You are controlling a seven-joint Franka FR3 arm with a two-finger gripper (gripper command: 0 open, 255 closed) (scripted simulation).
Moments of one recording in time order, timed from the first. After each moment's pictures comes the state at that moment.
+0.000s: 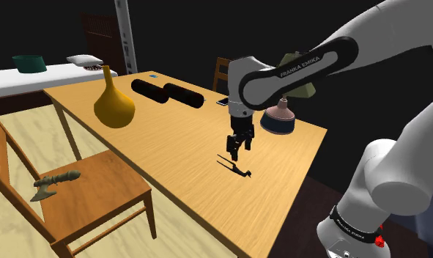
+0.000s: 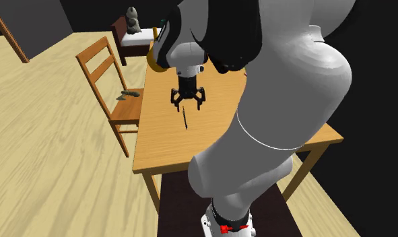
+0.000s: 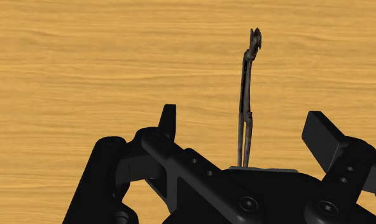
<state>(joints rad) 0.16 -0.22 0.08 -2.44 0.08 2.04 0.13</state>
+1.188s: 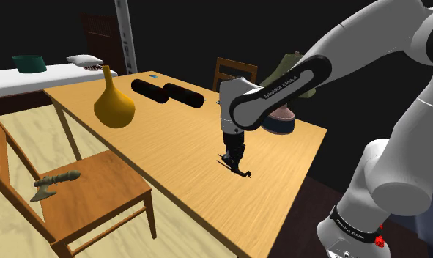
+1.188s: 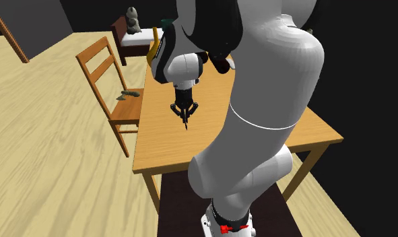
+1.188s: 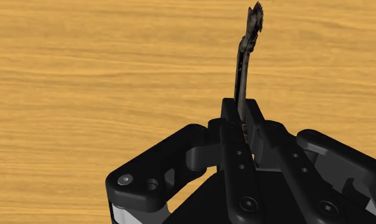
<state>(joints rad) 0.18 -0.08 0.10 -2.46 0.09 2.19 0.14</state>
